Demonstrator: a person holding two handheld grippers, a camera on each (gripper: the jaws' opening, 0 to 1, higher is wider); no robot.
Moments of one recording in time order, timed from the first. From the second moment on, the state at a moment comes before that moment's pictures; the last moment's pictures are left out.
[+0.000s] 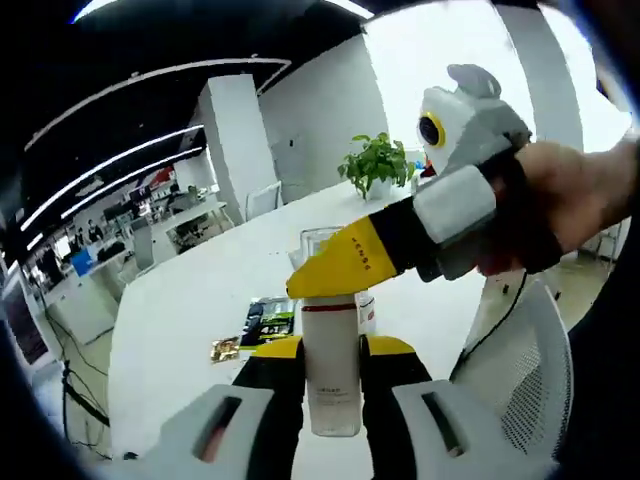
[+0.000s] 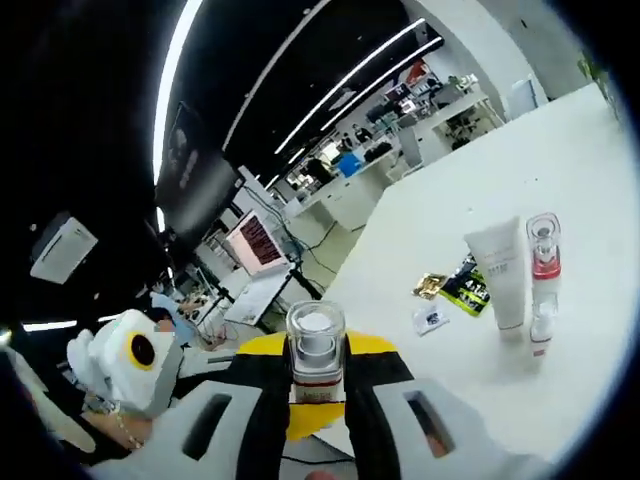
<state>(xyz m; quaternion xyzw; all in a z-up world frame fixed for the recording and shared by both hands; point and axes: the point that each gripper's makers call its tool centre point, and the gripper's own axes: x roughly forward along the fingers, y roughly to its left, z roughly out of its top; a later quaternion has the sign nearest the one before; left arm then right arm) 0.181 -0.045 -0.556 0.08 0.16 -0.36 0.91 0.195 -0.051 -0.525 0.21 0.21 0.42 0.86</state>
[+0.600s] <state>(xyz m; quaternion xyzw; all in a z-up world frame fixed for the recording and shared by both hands) 0.142 -0.066 -0.499 -0.15 0.13 -0.56 0.80 0.155 -0.044 -0.462 0.16 0.13 0.61 0.76</state>
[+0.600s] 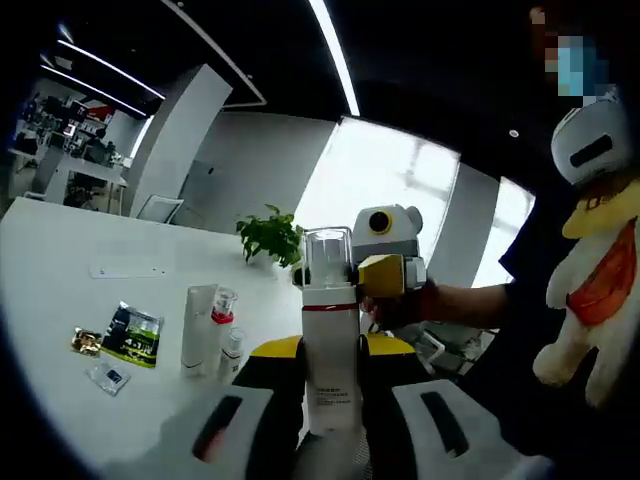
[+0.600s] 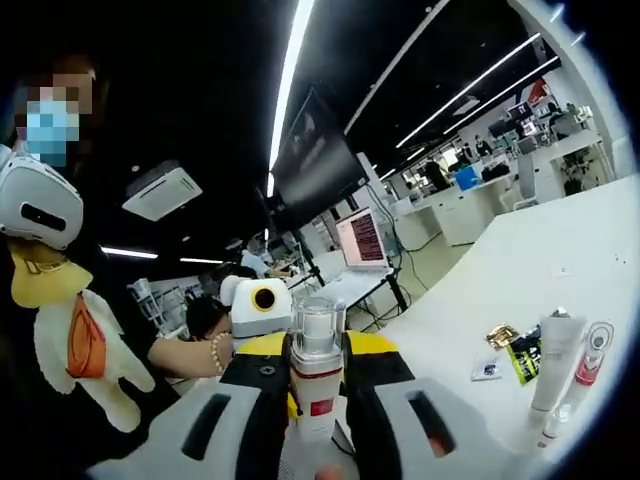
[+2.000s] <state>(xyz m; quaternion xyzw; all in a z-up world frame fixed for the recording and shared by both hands) 0.161 -0.064 -0.511 -0.19 0.17 -0.52 0.81 0.183 -0.057 -0.472 0.22 0.17 0.53 0.80</state>
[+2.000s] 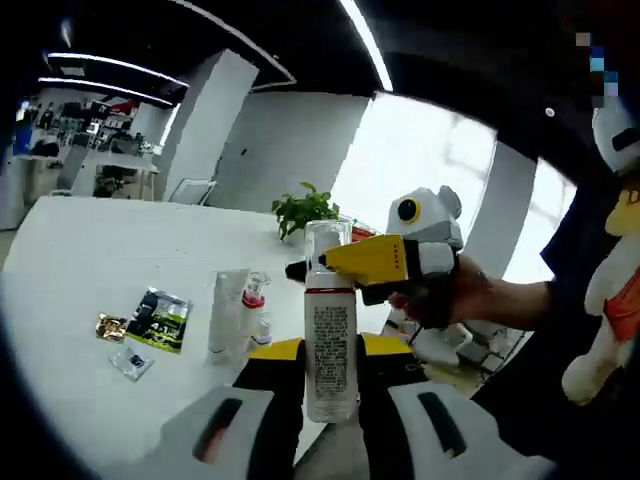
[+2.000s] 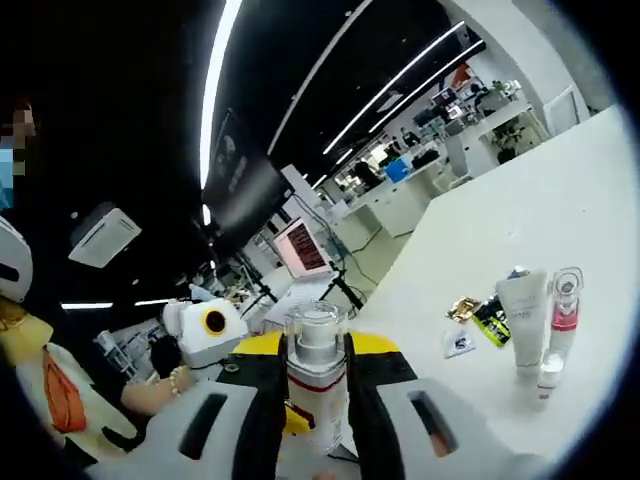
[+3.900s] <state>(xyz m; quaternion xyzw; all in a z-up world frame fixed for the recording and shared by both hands) 0.160 -0.119 -0.577 0.12 0.21 -0.62 0.74 0.165 -0.090 -0.533 -0.04 0.13 0.57 0.81</state>
